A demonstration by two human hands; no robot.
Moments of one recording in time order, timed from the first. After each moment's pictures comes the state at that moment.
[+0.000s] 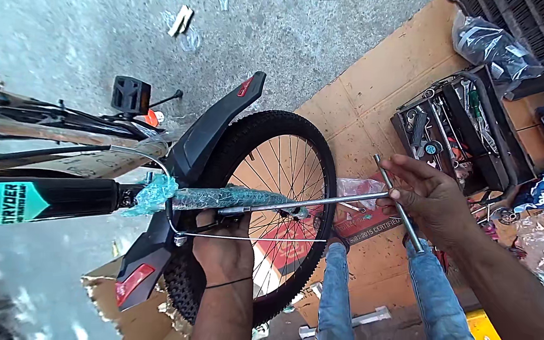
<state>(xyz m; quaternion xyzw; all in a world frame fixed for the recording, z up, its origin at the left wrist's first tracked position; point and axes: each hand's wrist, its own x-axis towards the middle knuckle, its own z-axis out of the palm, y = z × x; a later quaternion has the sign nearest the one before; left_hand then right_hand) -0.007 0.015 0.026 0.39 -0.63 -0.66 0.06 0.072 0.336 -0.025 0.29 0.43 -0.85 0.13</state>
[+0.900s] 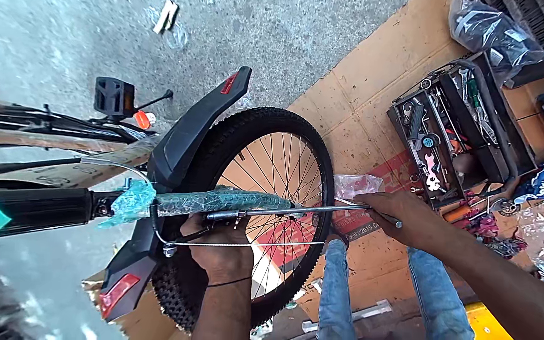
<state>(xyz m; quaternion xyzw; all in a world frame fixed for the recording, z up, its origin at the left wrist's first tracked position) -0.004 0.015 0.012 0.38 -0.67 -0.63 0.04 0.090 0.327 -0.065 -0.10 0.86 -0.44 0.24</state>
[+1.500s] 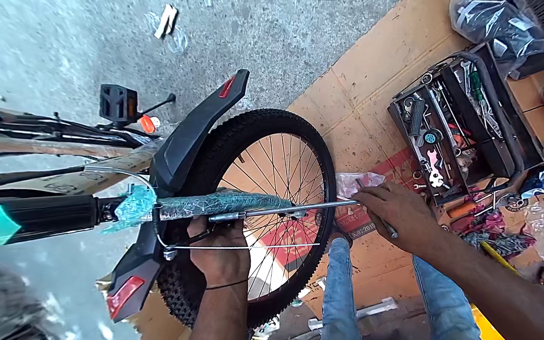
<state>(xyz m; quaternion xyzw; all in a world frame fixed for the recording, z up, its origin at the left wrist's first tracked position) 0.001 0.000 0.008 0.32 -0.64 -0.70 0.04 0.101 0.313 -0.069 -0.09 0.91 -0.35 0.17</state>
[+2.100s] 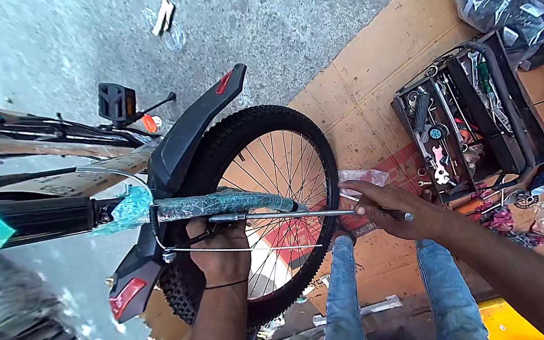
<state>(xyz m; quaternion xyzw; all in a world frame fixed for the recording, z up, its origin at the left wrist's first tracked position) -0.006 0.000 0.009 0.34 -0.66 -0.67 0.02 0.070 0.322 -0.079 -0.15 0.66 -0.70 0.23</state>
